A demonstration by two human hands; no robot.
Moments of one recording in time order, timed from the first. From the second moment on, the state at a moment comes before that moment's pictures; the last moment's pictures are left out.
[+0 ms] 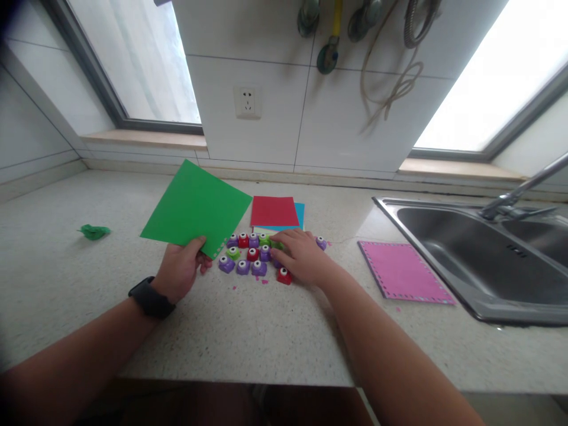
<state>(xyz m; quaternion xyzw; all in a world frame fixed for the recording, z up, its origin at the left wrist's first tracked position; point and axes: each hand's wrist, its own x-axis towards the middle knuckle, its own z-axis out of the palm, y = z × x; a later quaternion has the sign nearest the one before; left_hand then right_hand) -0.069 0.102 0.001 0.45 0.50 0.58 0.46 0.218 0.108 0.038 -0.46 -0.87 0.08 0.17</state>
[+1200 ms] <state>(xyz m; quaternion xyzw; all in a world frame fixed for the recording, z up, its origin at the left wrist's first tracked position) -0.069 0.100 0.001 0.46 0.50 0.57 0.46 0.233 0.124 0.033 -0.54 -0.80 0.04 0.24</state>
